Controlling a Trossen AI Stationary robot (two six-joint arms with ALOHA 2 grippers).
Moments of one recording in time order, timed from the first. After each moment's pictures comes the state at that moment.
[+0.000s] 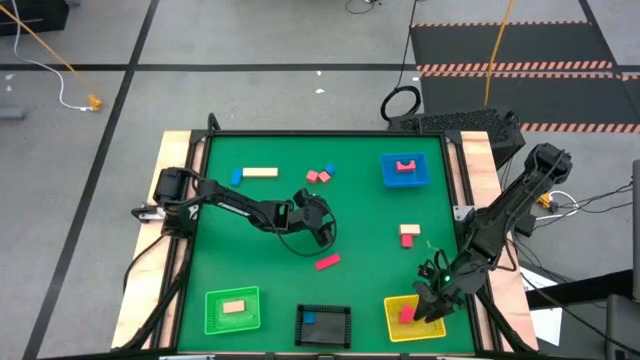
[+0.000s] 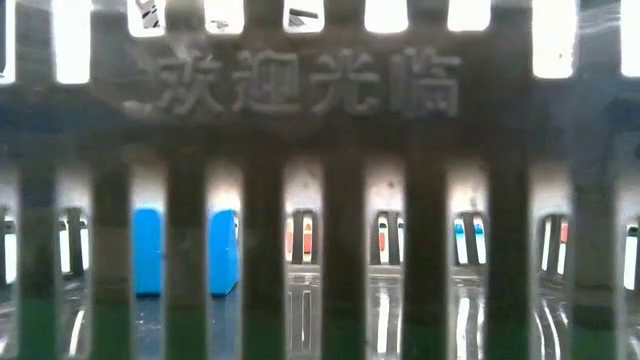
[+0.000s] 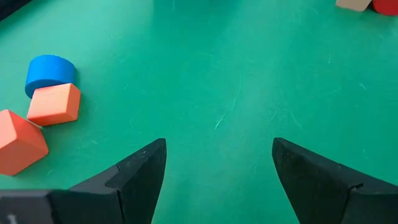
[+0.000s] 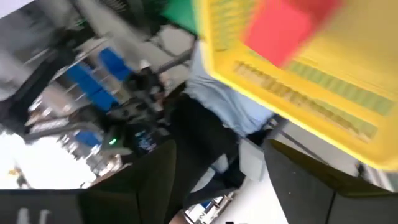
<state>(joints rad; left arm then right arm) -0.06 1.90 1.00 0.15 -0.42 -0.34 0.88 1.03 0.43 0.14 -0.04 2.26</state>
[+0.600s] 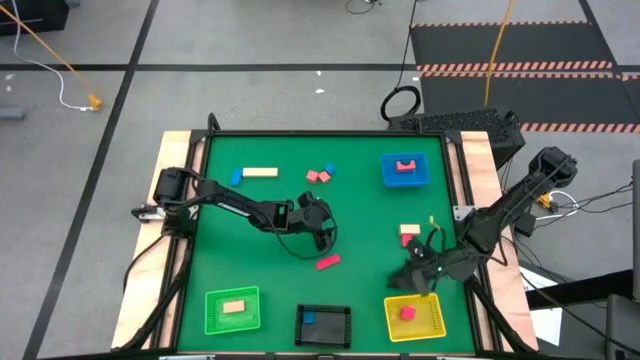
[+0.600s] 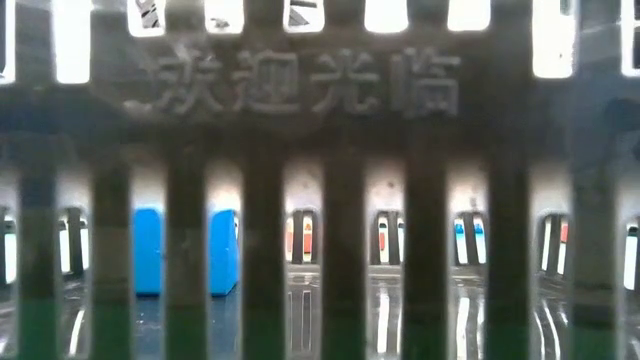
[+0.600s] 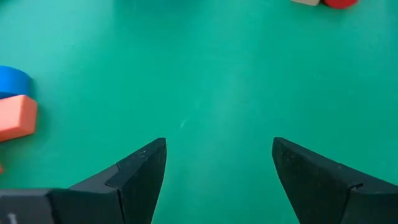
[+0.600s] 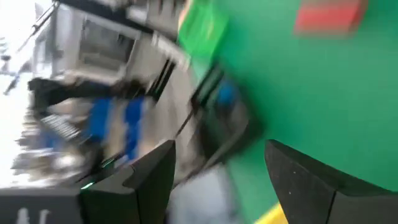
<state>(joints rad) -0.06 1.90 1.00 0.18 -0.31 -0.28 0.74 1.03 0.43 0.21 0.41 1.34</state>
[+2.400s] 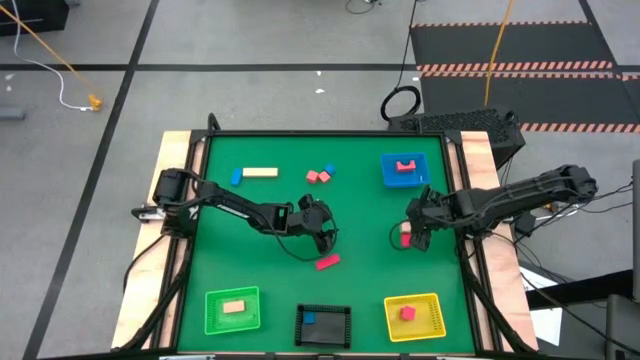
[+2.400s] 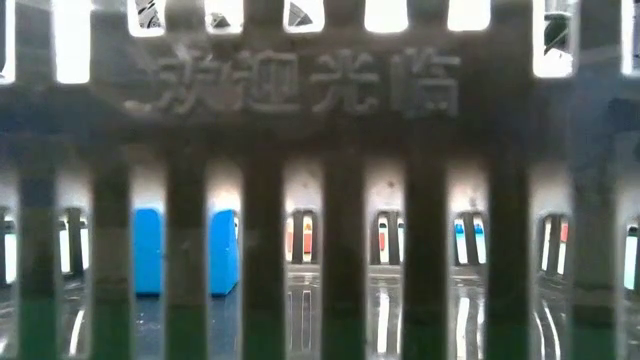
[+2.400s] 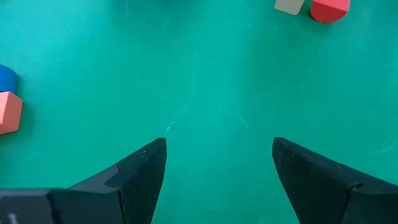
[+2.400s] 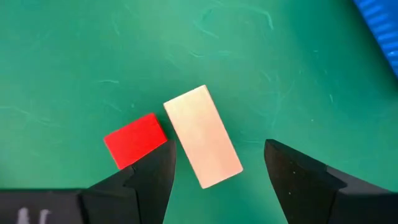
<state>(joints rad) -0.08 1.90 1.00 0.21 -0.32 -0.34 0.14 0.96 0.53 -0.90 0.19 0.62</state>
